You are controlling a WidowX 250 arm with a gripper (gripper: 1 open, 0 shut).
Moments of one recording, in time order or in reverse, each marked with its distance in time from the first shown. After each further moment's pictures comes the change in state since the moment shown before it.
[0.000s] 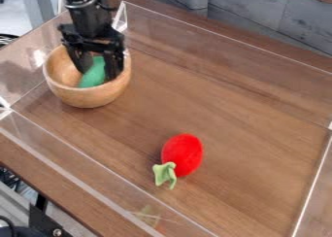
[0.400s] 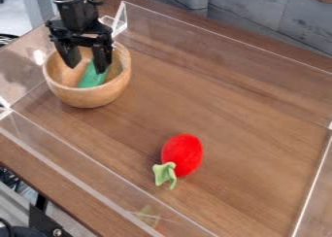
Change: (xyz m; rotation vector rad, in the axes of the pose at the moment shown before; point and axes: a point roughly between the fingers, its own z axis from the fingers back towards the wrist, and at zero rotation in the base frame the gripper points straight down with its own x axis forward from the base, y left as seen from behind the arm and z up) arm 0.006 0.011 0.001 -0.007 0.010 0.056
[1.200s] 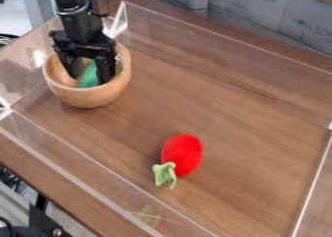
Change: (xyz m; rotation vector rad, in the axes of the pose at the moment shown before) arm -0.014 -0.011 -0.007 0.008 0.002 -0.053
